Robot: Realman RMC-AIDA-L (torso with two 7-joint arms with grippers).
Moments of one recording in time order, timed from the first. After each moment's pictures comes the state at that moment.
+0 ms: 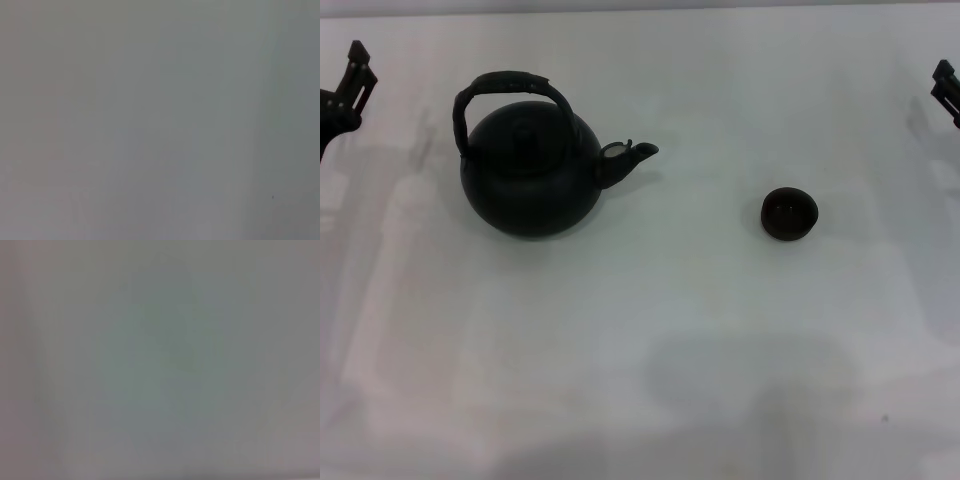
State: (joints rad) left arm -0.41 -2.08 2.66 0.11 -1.22 1.24 -0.27; right arm 0.50 2.03 -0.65 0.05 2.30 1.04 -2.73
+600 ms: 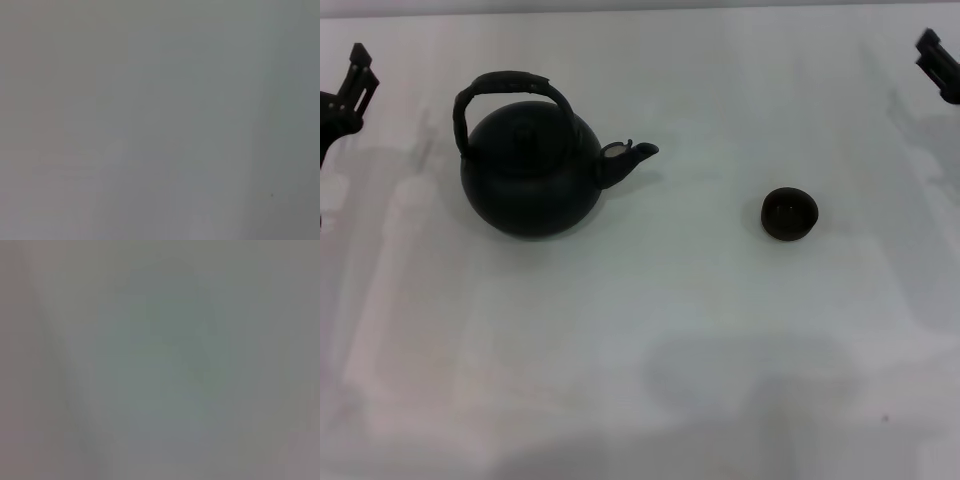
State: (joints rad) left arm -0.41 -2.08 2.66 0.11 -1.22 1.24 -0.27; right arm 0.52 2.02 -0.71 0.03 2.30 1.10 -2.54
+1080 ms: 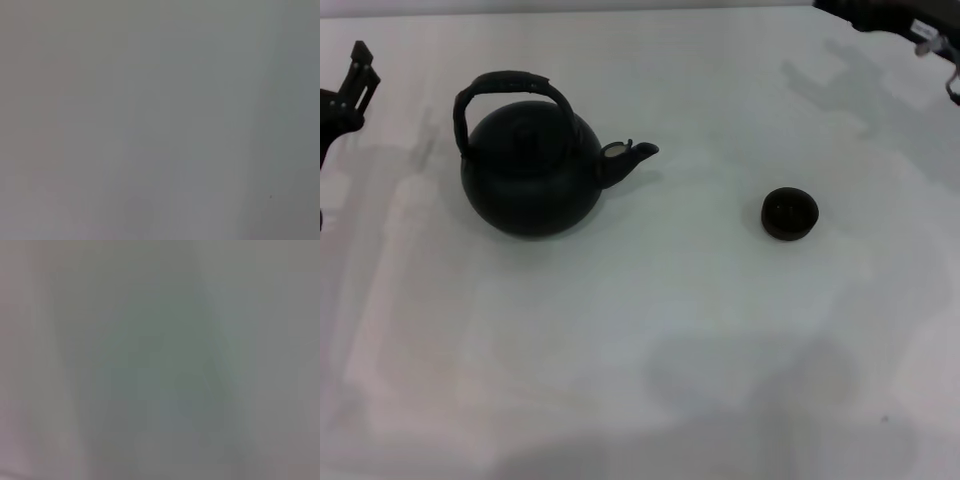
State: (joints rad) left arm -0.41 -2.08 2.66 0.11 -1.22 1.24 -0.27; right arm 0.54 1.99 -1.21 -0.48 2.08 0.91 -1.94
